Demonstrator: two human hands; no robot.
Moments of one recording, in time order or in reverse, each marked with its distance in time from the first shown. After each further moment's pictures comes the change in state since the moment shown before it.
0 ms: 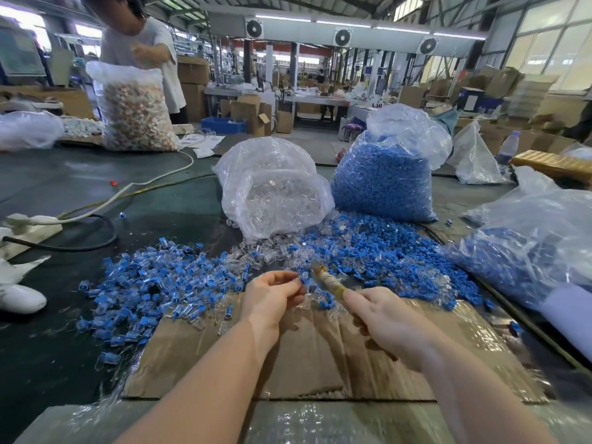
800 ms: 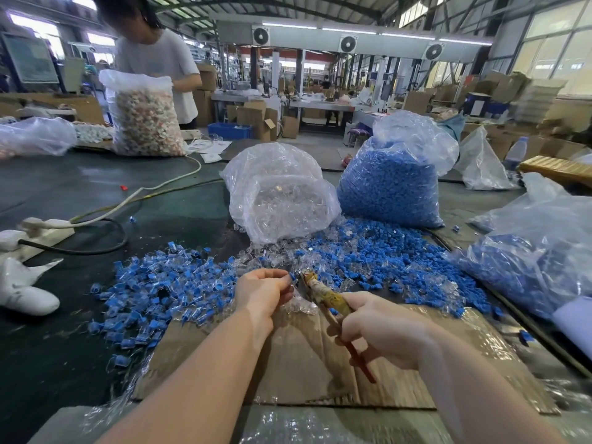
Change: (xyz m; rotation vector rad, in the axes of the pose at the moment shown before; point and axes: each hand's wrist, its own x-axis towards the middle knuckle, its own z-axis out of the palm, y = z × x) left_hand 0.010 0.018 -0.013 0.034 0.169 0.021; right_hand 0.003 -0.016 0.005 0.106 -0.308 0.057
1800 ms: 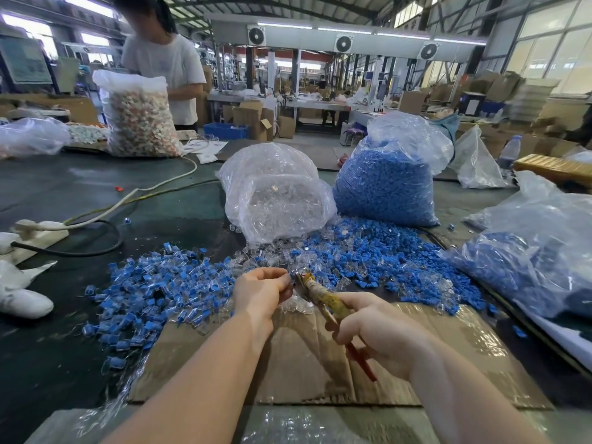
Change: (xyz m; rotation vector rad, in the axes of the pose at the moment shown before) left_hand -0.002 -0.004 0.006 -0.006 0.002 0.043; right_hand -0.008 0.008 0.003 0.201 0.058 -0.049
